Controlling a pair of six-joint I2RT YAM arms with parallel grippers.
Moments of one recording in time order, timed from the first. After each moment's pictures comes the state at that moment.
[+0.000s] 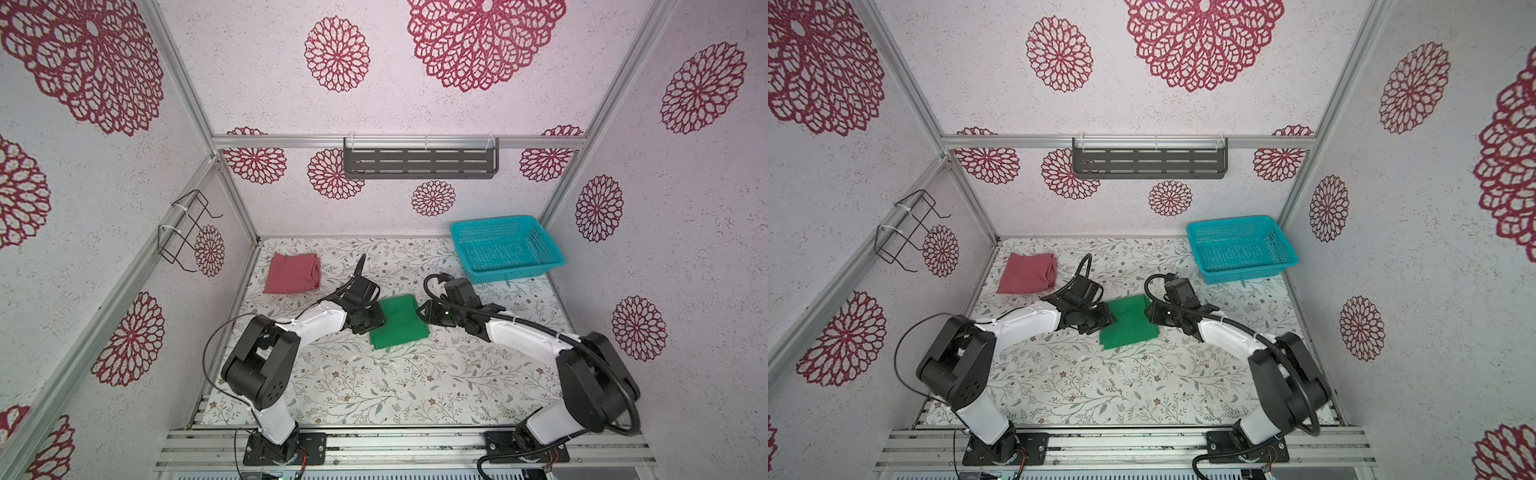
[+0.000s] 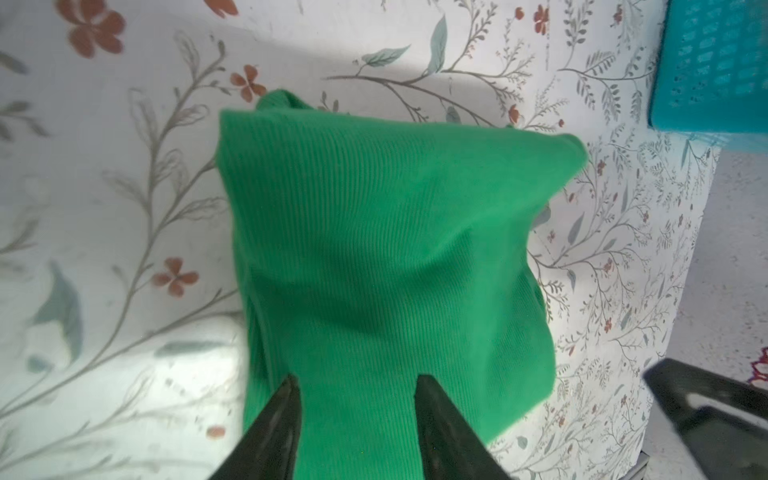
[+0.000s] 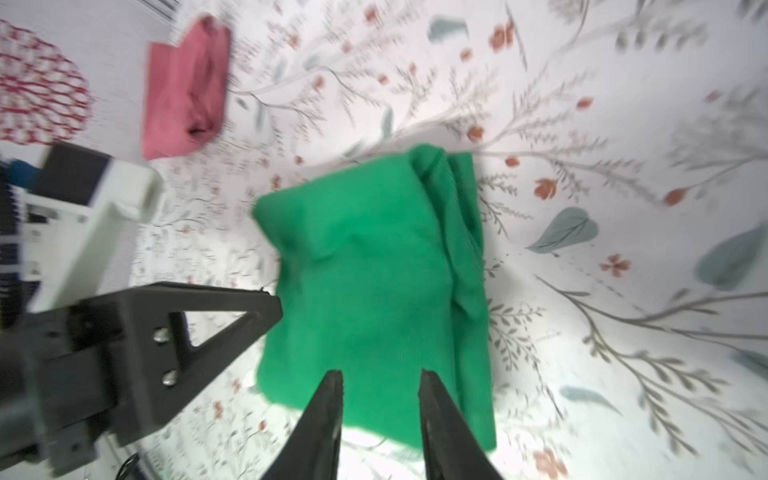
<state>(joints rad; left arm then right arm) -0.53 1.68 1.05 -0.39 0.13 -0.81 0.56 1.47 0.90 -0.17 -0.22 0.62</state>
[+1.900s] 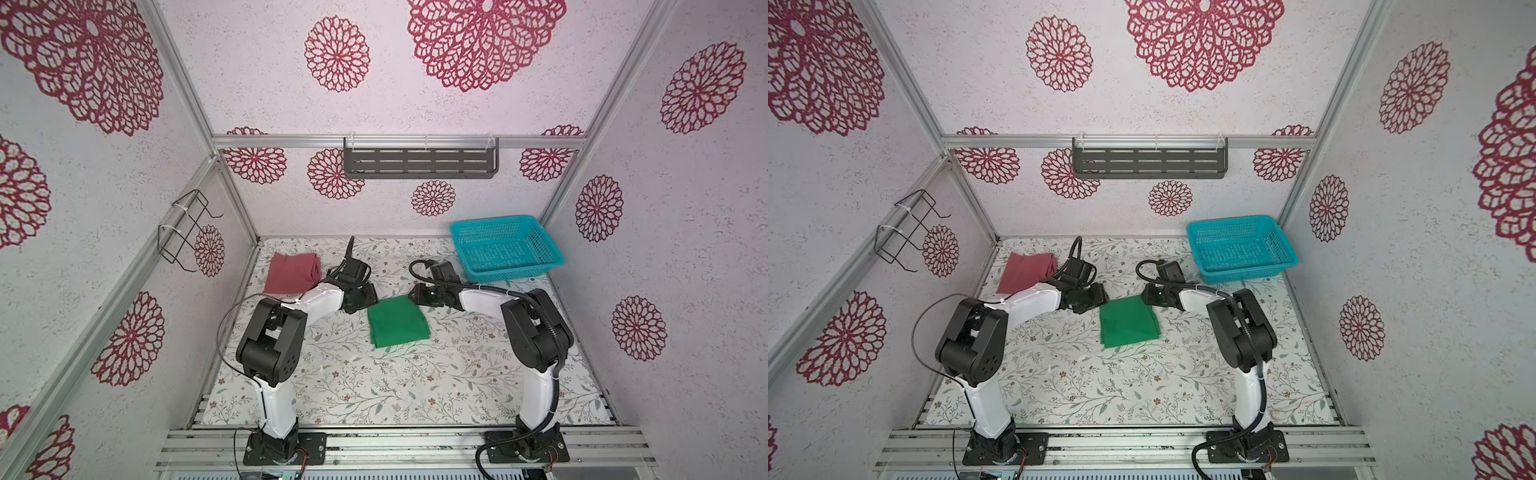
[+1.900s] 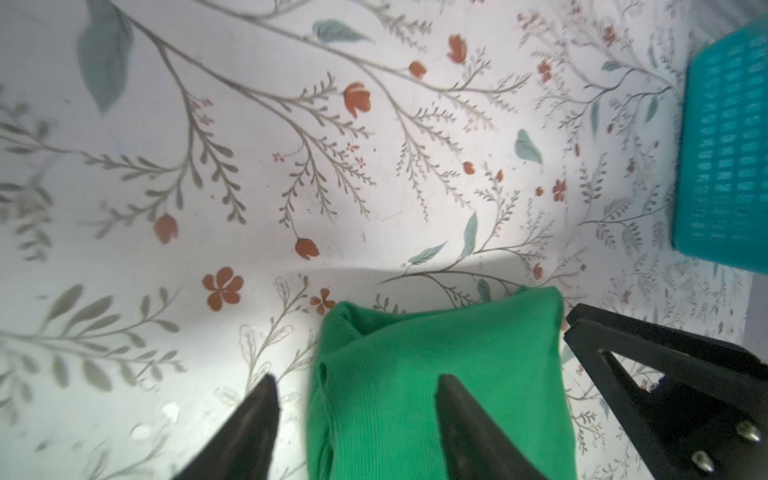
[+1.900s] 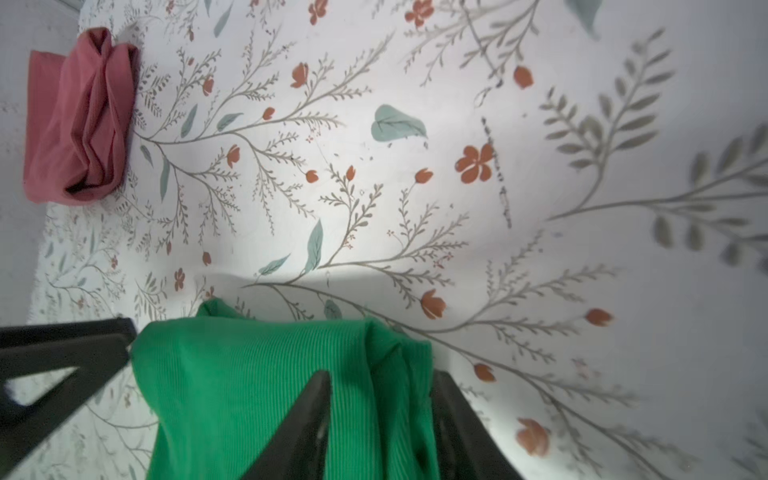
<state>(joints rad) -0.41 1.84 1.24 -0.38 0.08 -0.71 0.48 1.94 1.24 -0.13 -0.24 0.48</state>
